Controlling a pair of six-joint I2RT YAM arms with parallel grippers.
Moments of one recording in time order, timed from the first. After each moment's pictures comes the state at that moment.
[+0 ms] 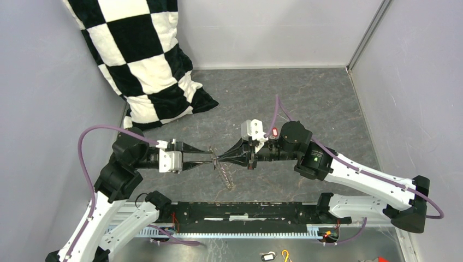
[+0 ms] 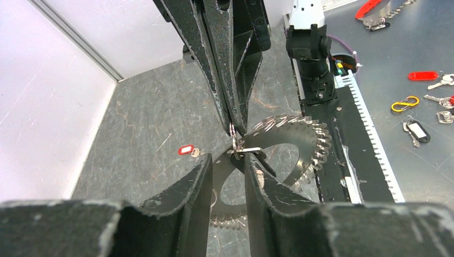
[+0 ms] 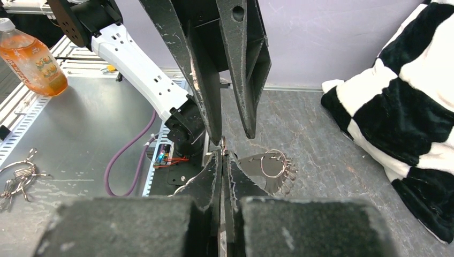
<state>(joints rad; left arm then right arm) -0.55 0.60 0.97 -0.51 0.97 0.52 1.11 1.07 1.02 0.07 -0.49 -0.03</state>
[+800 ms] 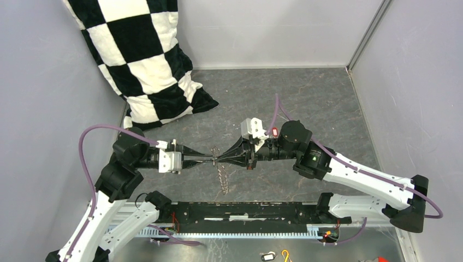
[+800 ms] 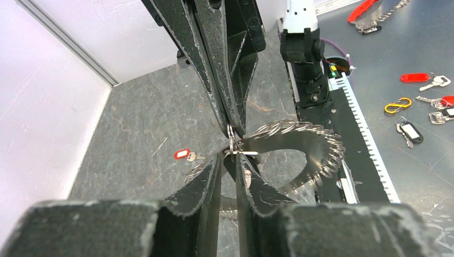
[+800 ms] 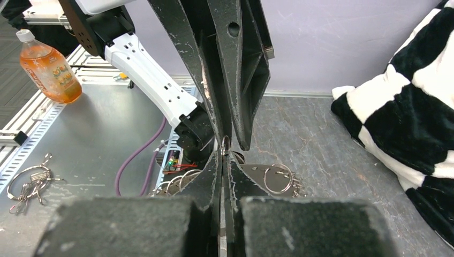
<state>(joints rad) -0.55 0.60 0.97 -0.50 1.00 0.51 1.11 1.08 1.02 0.11 -0.52 0.01</state>
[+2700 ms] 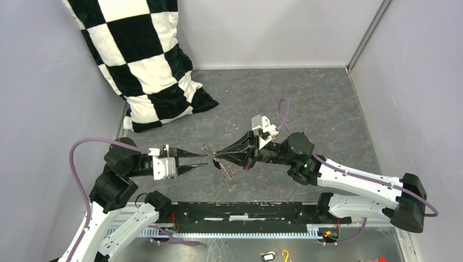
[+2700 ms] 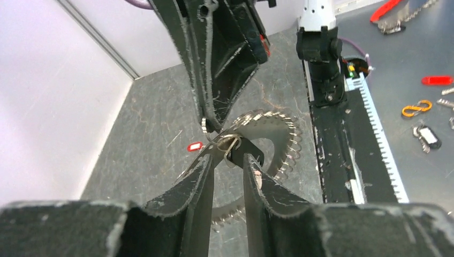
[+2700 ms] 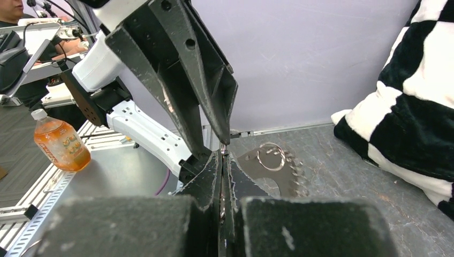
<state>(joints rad) -0.55 0.50 0.94 -0.53 0.92 0.52 1.10 1.08 0.80 0.57 -0.39 0.26</state>
